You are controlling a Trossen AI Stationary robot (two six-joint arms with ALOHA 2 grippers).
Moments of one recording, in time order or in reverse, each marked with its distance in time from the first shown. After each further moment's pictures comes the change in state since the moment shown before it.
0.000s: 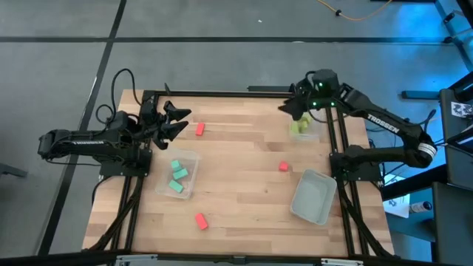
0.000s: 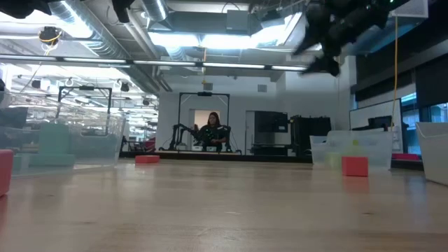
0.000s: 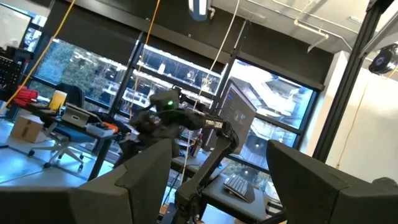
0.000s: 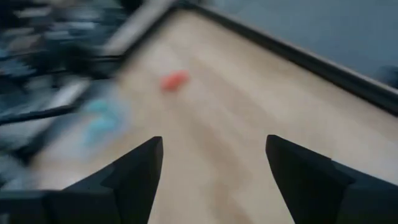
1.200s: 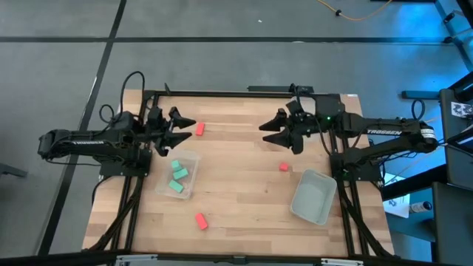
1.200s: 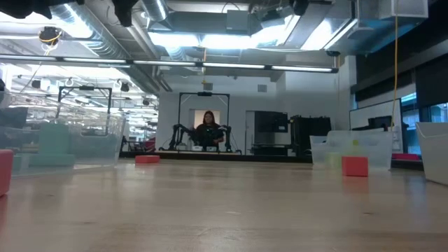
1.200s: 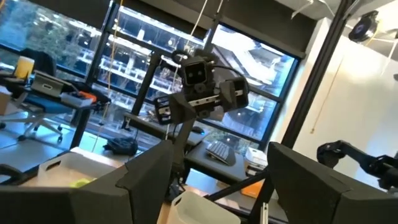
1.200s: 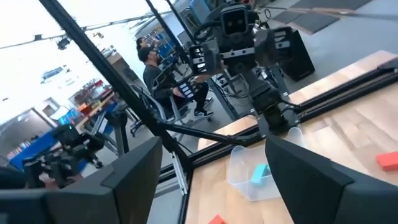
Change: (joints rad) left arm 0.000 0.000 0.000 -0.108 0.146 -0.019; right arm 0.601 0.000 -0.001 0.609 0.069 0.254
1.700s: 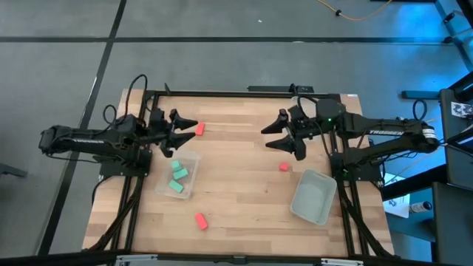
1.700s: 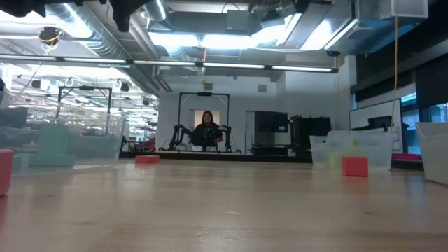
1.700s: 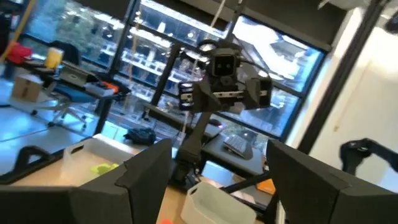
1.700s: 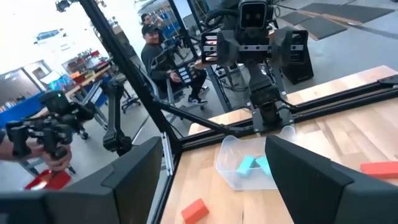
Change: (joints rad) left arm -0.086 0.016 0.001 -0.050 -0.169 0.027; right arm 0.021 -0.017 0.000 -0.062 -0.024 -0.175
